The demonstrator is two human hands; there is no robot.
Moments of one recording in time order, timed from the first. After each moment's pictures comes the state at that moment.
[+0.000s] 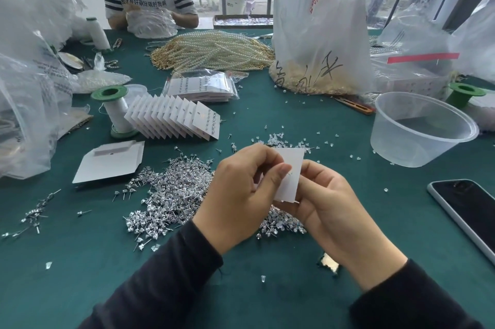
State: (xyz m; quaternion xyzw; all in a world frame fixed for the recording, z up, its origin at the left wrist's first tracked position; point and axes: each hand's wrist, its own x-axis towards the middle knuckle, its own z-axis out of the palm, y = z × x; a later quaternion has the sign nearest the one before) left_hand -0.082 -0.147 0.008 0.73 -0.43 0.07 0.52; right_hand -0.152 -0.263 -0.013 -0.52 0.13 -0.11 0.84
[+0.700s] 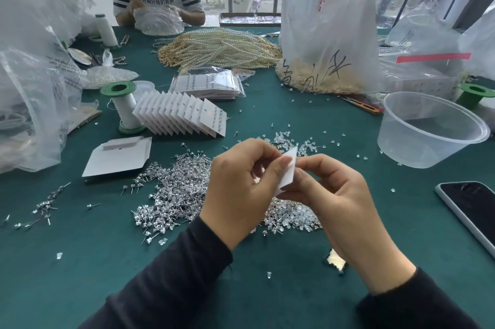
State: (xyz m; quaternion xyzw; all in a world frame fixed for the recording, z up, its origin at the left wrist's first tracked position) left_hand -0.081 -0.145 0.005 0.74 -0.38 0.12 0.54; right_hand -0.158 -0.258 -0.011 -0.63 0.06 -0.22 0.74
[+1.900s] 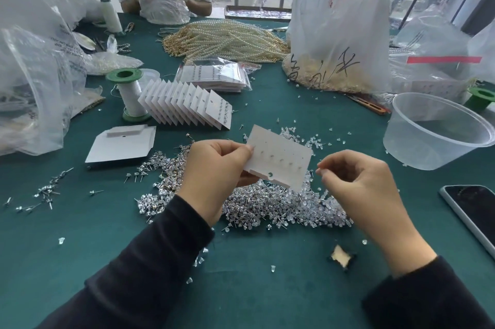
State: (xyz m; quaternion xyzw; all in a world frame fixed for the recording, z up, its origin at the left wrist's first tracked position) left_hand -0.059 -0.129 0.005 0.66 -0.06 -0.16 0.73; right_hand -0.155 -0.290 -0.013 -0.83 0.20 -0.25 0.45
